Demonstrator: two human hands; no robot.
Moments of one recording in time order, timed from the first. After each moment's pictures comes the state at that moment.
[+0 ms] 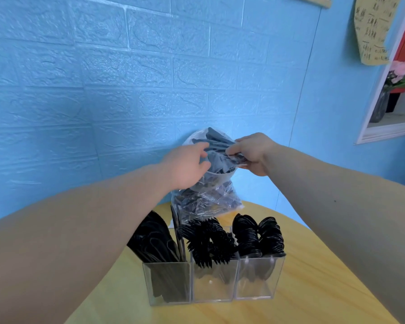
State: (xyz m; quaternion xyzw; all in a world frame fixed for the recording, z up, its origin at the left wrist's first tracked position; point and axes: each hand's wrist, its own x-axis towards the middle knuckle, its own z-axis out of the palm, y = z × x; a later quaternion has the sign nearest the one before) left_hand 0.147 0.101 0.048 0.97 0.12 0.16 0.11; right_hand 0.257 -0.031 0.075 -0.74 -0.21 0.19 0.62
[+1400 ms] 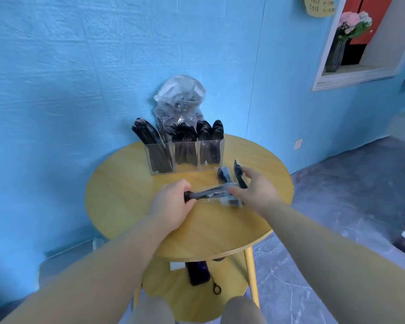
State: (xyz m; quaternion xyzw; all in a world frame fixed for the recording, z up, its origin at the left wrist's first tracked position) left_hand -0.070 -0.095 -0.112 0.95 0.22 0.16 0.17; right_hand 0.041 -0.269 -0.084 -0.89 -0.23 0.07 0.38
